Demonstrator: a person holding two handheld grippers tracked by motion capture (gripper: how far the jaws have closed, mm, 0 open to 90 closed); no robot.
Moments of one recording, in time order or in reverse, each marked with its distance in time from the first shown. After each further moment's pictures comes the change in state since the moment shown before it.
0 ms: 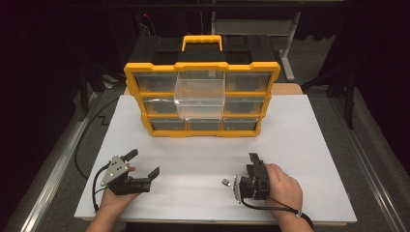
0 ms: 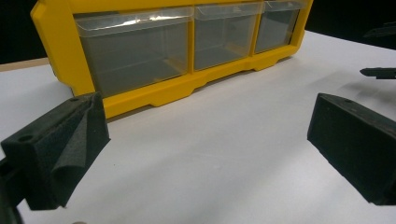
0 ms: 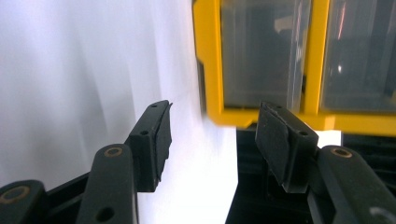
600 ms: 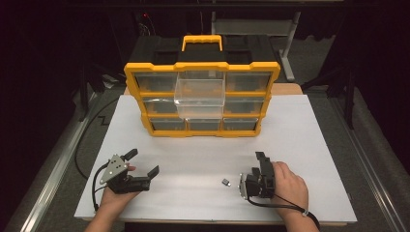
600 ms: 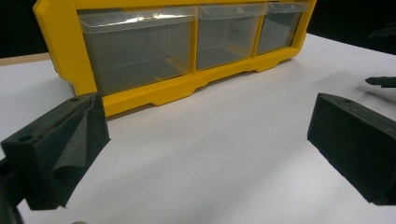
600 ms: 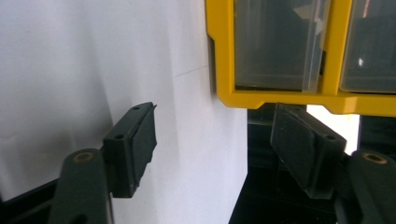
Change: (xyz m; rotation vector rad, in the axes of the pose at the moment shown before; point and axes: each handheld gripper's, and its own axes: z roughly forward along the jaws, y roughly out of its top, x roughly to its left) left arm 0.004 0.000 0.000 0.001 -0.001 -0.024; right arm -0.006 -0.013 0.004 0.014 0.052 -0.033
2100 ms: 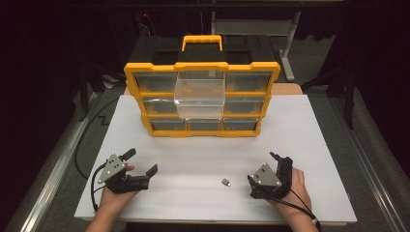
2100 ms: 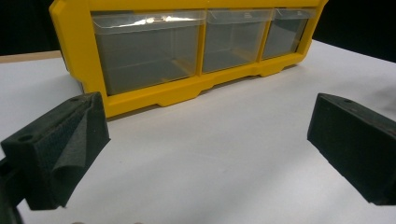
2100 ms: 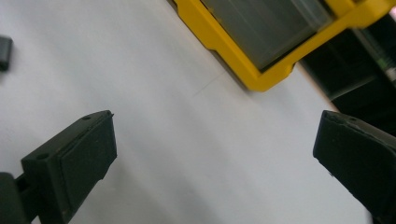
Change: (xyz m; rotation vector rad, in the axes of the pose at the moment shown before) left arm 0.001 0.001 -0.002 -0.008 0.019 -0.031; right arm -0.015 -0.031 -0.011 -0.141 0.221 0.711
